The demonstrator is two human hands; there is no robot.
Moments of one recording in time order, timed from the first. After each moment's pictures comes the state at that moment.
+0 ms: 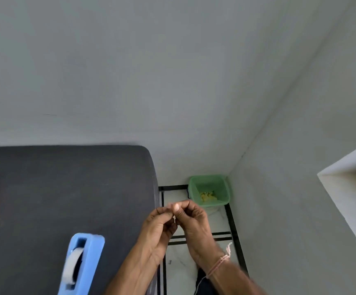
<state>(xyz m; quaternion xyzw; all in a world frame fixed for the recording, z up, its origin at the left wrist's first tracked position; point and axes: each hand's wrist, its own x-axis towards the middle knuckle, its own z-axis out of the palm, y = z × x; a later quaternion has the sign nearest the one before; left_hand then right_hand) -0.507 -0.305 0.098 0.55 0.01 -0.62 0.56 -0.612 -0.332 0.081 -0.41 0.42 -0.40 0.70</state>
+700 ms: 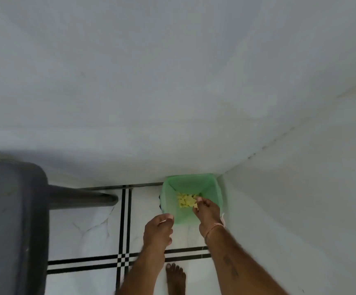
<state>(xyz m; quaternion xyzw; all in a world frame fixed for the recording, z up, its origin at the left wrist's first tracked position) -0.623 -0.642 -0.252 0.74 0.03 -0.58 0.35 -0.746 -0.730 -0.335 -0.15 0.74 -0.27 0.60</state>
